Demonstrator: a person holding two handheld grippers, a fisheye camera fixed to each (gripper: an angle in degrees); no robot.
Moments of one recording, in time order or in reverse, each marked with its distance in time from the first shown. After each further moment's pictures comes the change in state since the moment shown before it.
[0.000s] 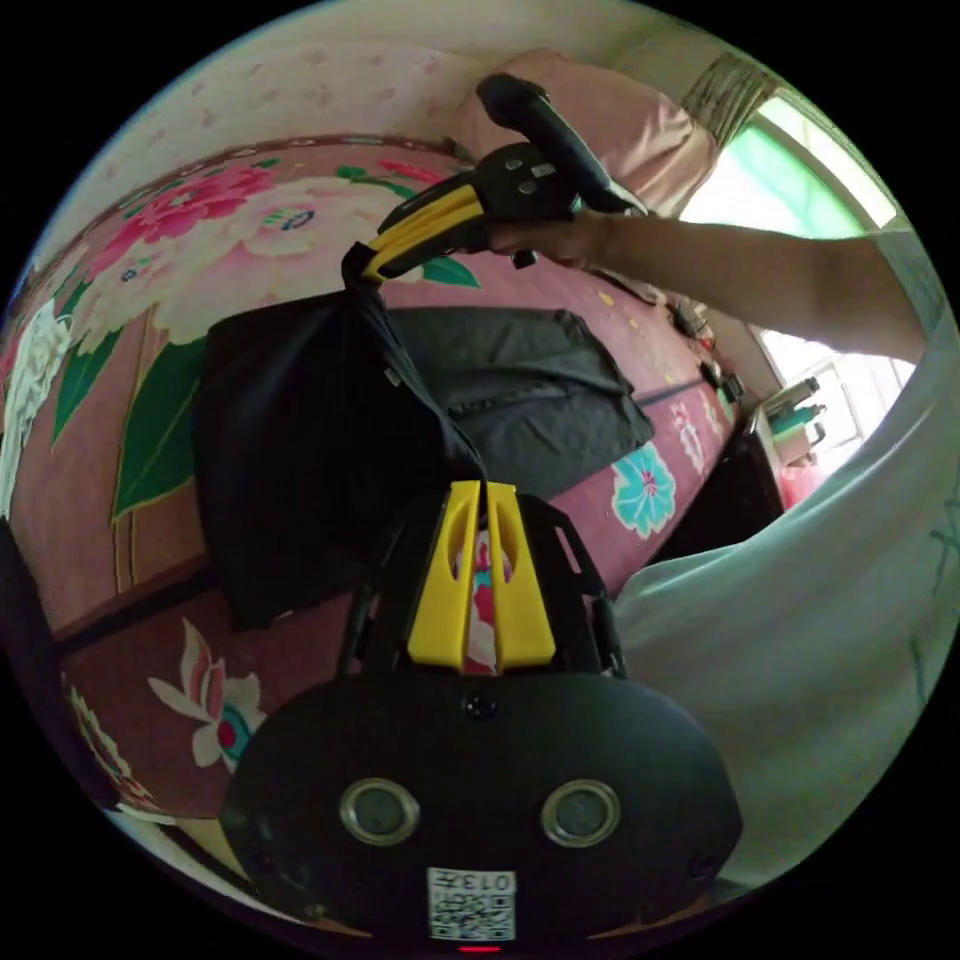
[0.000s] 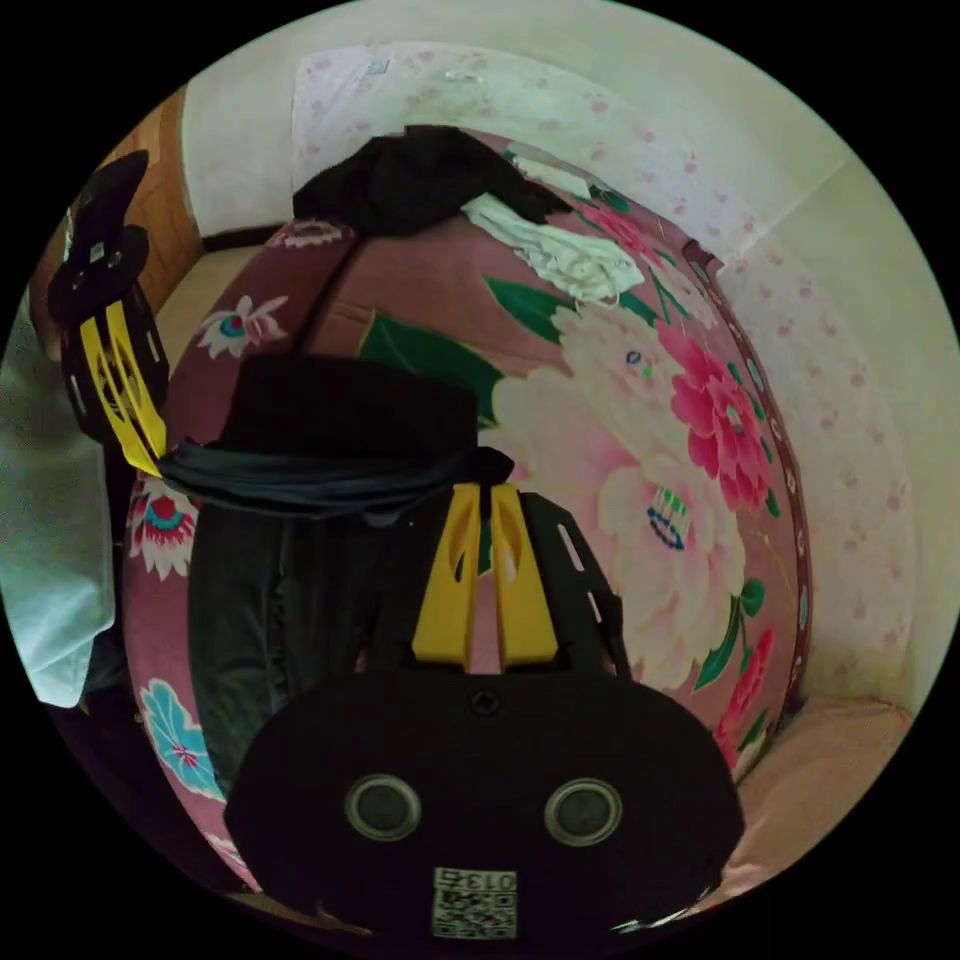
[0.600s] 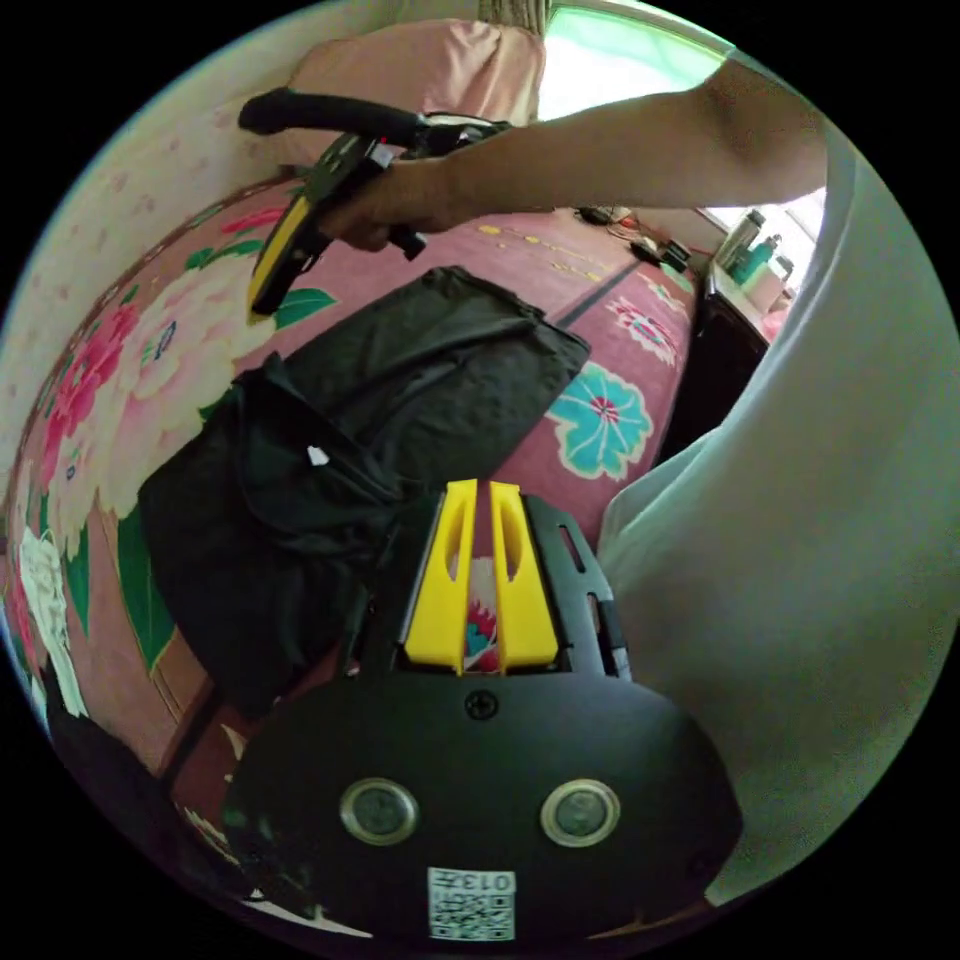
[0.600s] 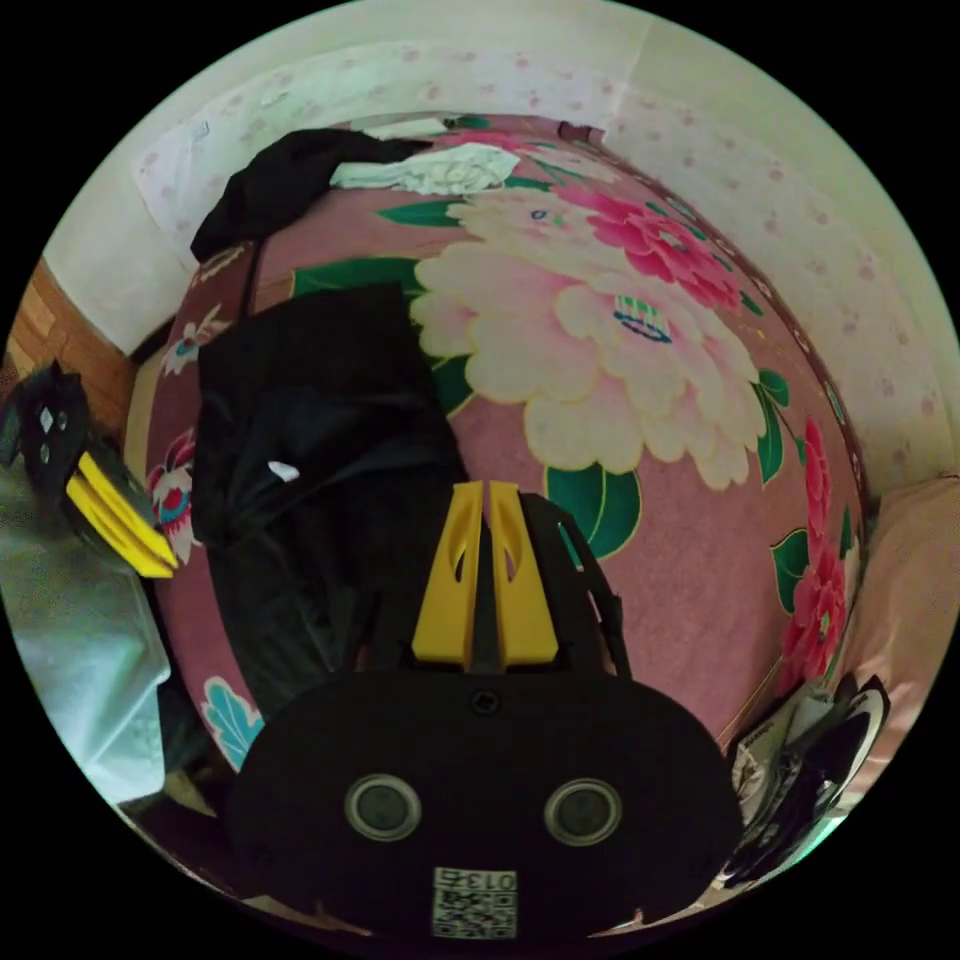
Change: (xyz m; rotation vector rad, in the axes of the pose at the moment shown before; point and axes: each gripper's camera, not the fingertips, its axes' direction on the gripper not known) left arm 0.122 -0.029 0.068 -0.090 -0.087 0.413; right arm 0.011 0.102 -0.018 0.005 -0.047 0.366
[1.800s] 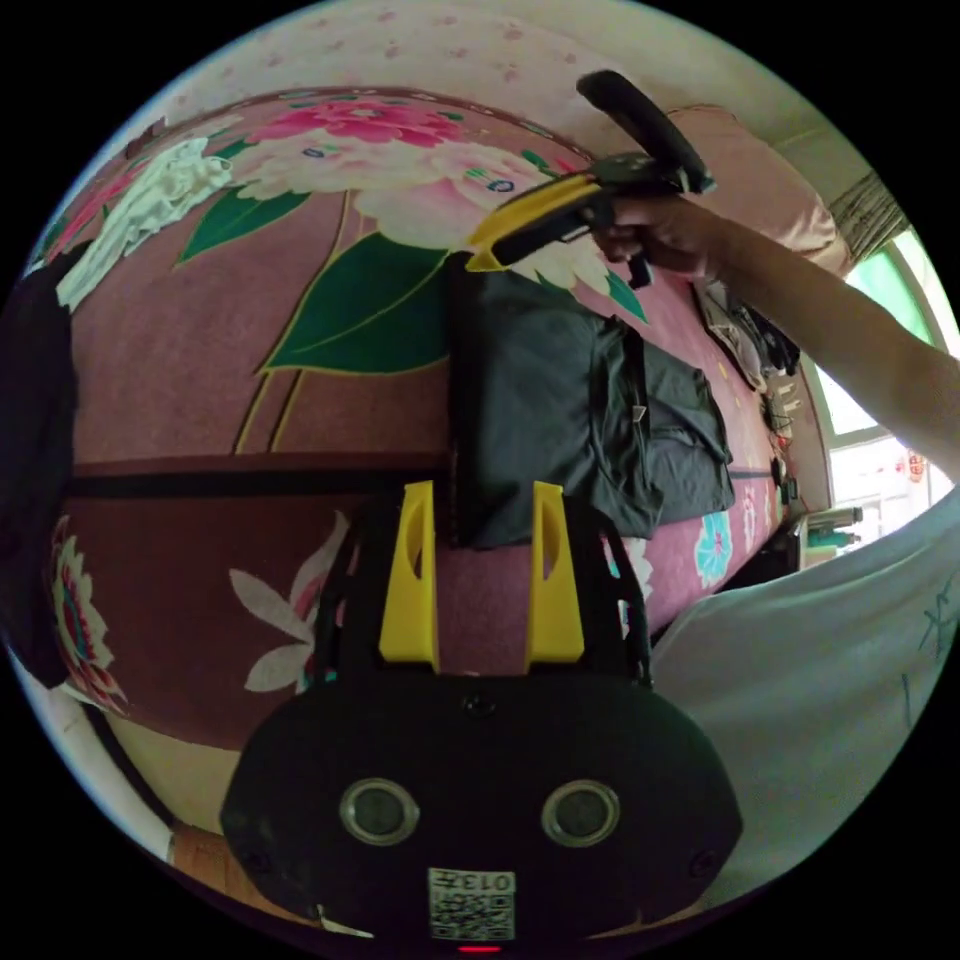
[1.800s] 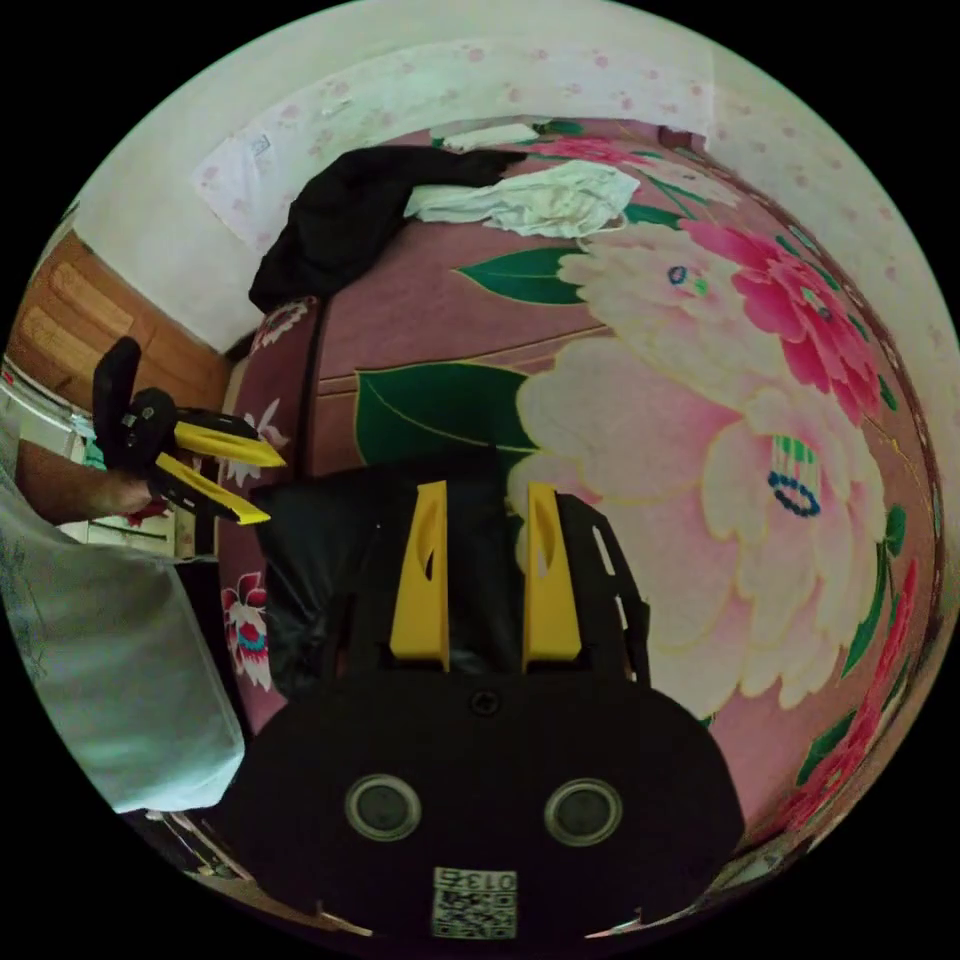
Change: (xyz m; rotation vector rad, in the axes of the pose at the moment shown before) left arm -0.144 0.088 0.009 0.057 0.019 -0.779; right arm 0.074 -0.131 0.141 -0.169 -0.366 -0.162
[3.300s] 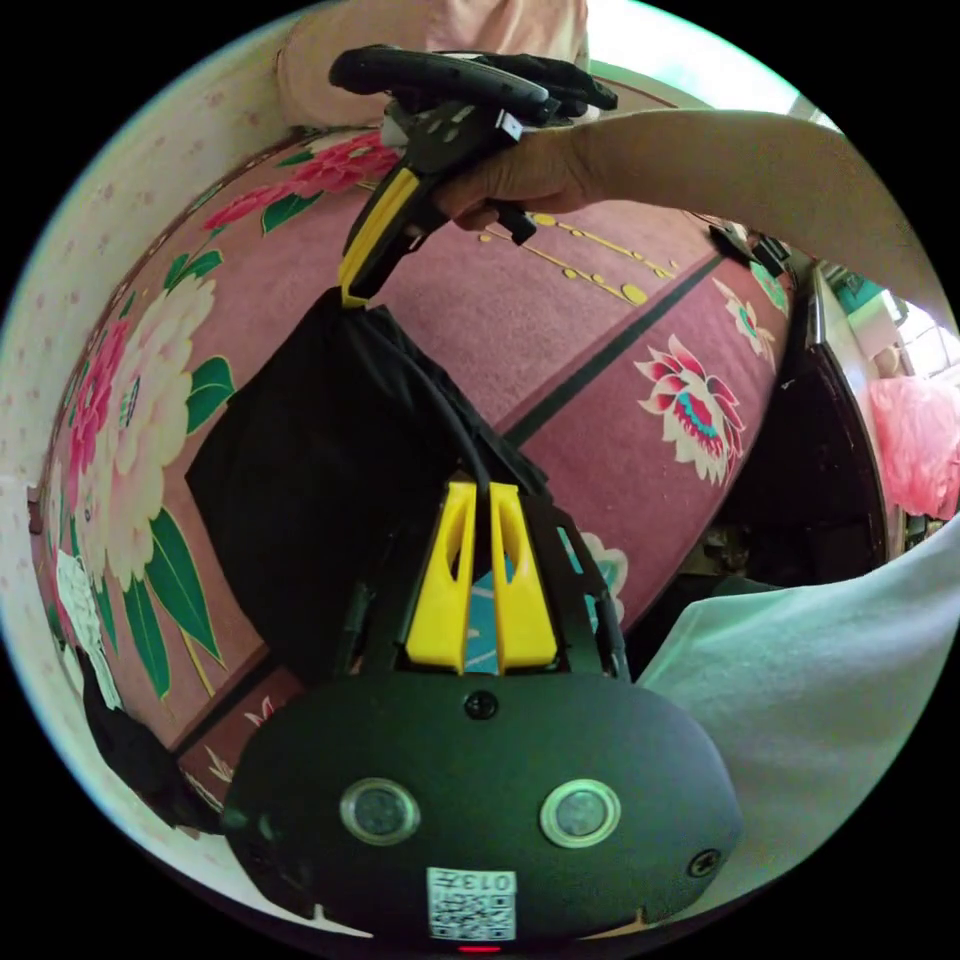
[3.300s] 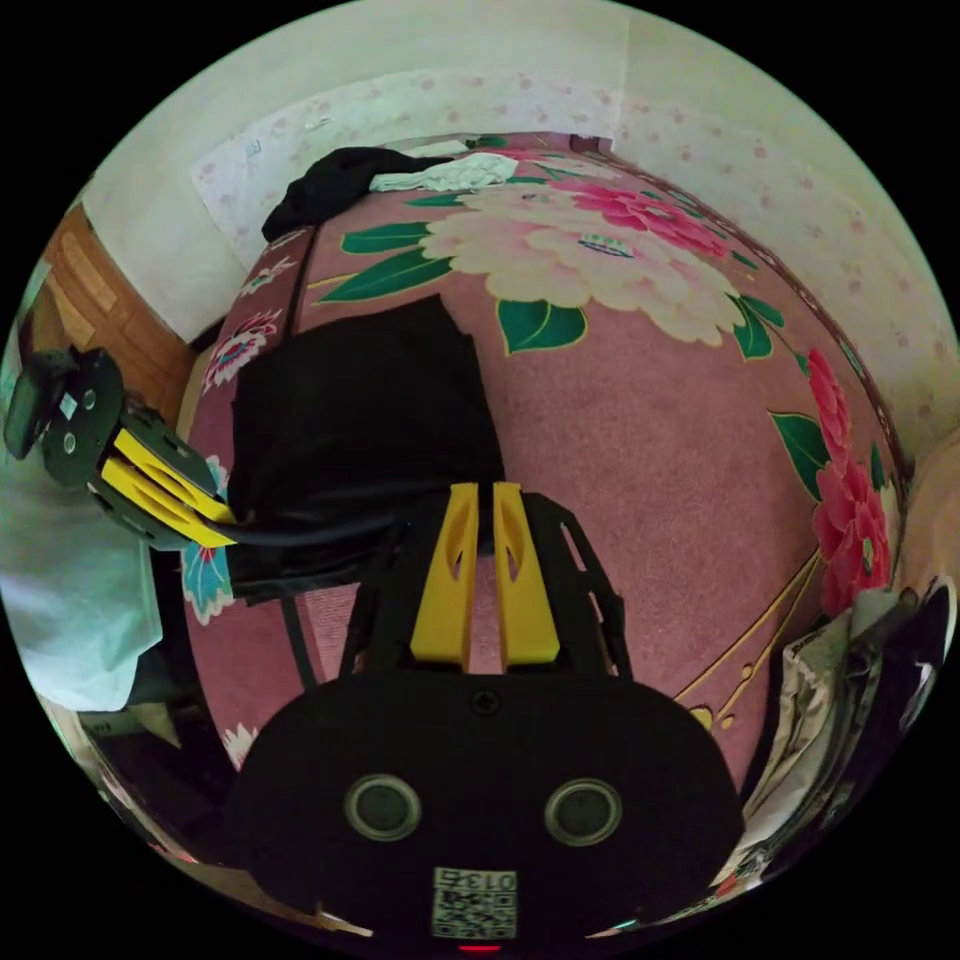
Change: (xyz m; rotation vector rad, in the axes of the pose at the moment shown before) left arm 0.504 -0.101 0.251 -0.165 -0.248 0.658; right arm 0.102 0.636 0.036 0.220 0.226 0.136
